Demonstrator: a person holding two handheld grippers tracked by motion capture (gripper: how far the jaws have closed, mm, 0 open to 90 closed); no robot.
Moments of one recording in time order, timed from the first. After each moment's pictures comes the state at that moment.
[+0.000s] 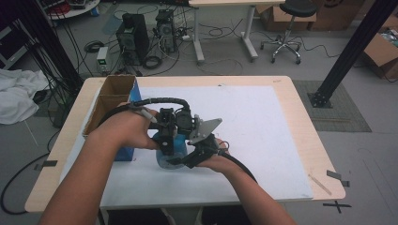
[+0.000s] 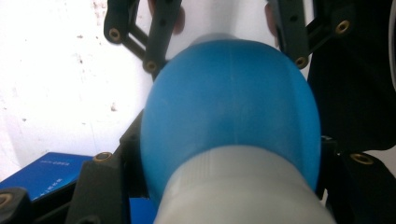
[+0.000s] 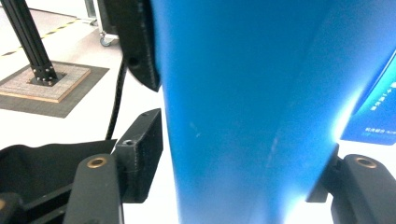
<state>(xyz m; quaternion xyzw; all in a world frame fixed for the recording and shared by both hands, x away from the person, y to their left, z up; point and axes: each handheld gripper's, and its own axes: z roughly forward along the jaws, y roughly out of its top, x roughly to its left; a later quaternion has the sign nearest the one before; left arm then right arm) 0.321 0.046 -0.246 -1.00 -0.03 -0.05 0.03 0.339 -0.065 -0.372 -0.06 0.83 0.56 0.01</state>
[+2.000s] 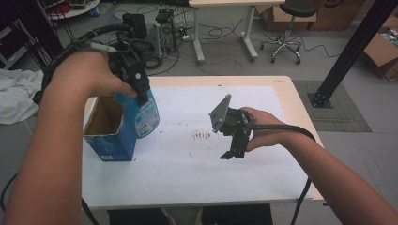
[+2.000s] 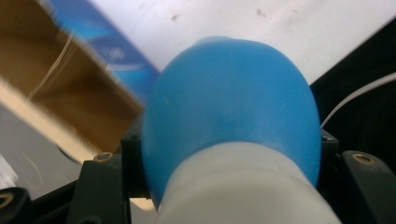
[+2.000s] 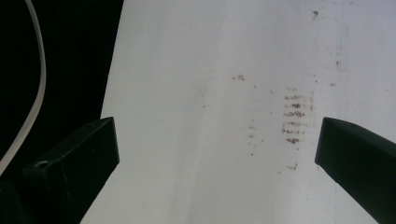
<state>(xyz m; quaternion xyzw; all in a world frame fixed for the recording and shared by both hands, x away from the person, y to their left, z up) 0.383 0.129 -0.118 -0.90 -0.44 -0.01 0.02 0.350 -0.129 -0.280 -0.09 0.97 0.20 0.02</state>
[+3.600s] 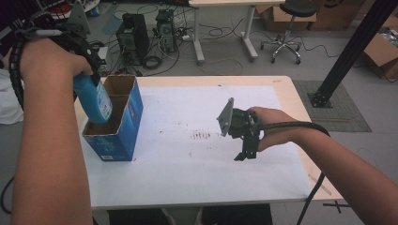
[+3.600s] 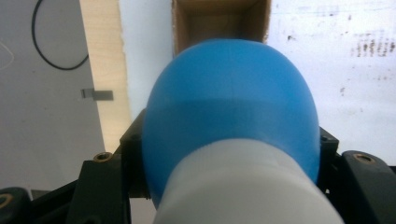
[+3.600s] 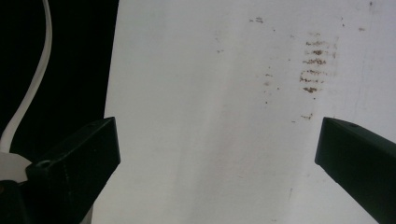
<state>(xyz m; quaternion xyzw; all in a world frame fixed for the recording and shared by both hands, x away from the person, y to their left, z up) 0.418 0.245 -0.118 -0.69 -0.72 -0.02 0.01 0.349 -0.146 -0.281 -0.10 0.99 0.12 0.01</state>
